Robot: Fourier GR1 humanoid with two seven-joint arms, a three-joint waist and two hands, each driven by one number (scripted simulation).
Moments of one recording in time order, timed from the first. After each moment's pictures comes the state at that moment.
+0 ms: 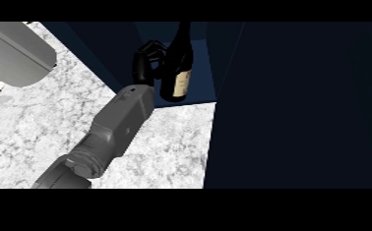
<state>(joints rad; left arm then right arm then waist) -1.07 0.01 -0.08 -0.07 0.59 0.42 -0.72 -0.63 -0.18 -0.04 -2.40 -0.21 -0.06 0.93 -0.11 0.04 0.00</state>
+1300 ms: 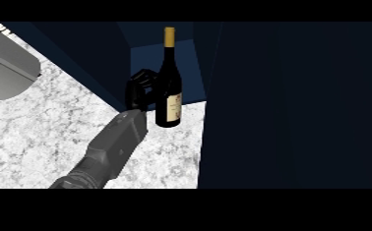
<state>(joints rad) -0.88 0.00 -0.11 -0.09 0.70 0.31 -0.78 -0.63 -0.14 0.00 -2.38 -0.25 -0.05 0.91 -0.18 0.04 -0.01</state>
